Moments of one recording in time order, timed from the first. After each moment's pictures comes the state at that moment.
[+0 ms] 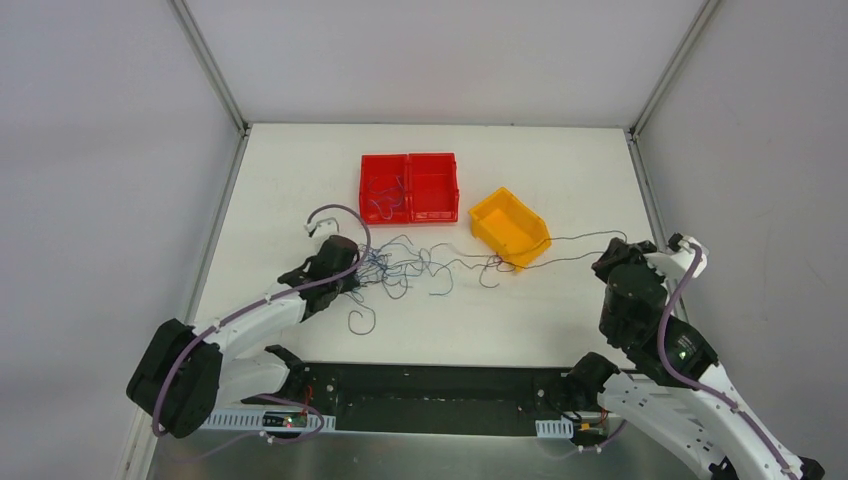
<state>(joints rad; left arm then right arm) -0.54 1.14 0.46 -0.16 -0.37 -0.62 0.76 0.44 0.80 -0.65 1.12 0.73</state>
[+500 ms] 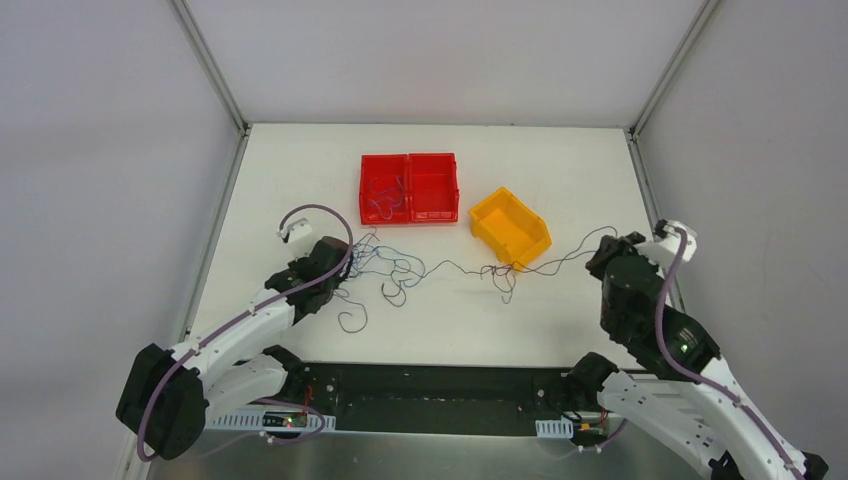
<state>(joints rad) -0.54 0.98 0.50 -0.45 -0.66 -0.86 0.76 0.47 0.85 -0.70 1.08 0.66</state>
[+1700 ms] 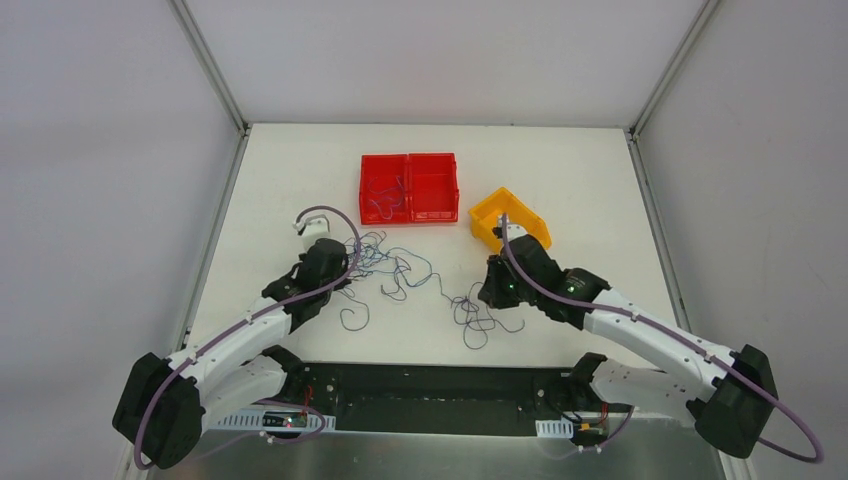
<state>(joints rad) -0.54 0.94 0.45 -0.25 -0.50 -0.58 0.84 0.99 0.72 -0.56 0.04 0.62</state>
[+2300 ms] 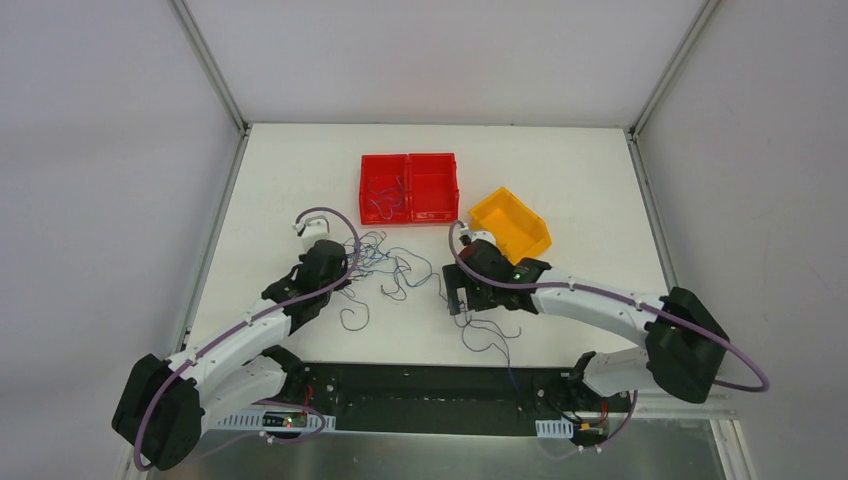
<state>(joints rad) -0.54 0.93 0.43 -0.23 -0.50 -0.58 0.95 1.30 0.79 -0.52 0.17 0.63</state>
